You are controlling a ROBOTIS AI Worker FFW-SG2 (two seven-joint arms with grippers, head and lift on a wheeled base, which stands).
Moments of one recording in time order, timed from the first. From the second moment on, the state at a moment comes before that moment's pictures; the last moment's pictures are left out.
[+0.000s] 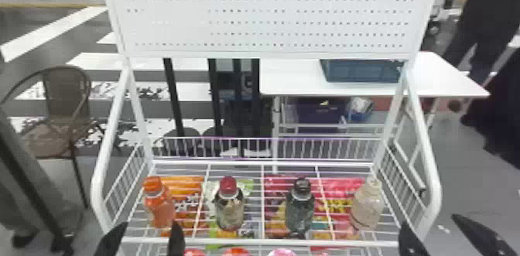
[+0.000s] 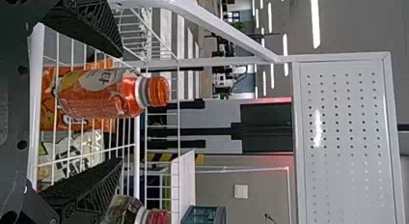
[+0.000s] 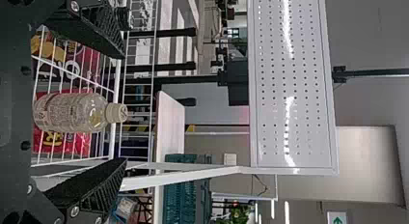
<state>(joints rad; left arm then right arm) 0.44 0.27 -0.19 -1.85 0.14 -0.16 0.34 0.71 -0.18 -0.12 -2.28 -0.22 0.02 0.16</state>
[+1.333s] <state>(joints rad) 0.04 0.28 -0.30 -1.27 0.29 -0.39 0.30 0.73 -0.17 -0.11 -2.29 -0.19 0.02 0.16</state>
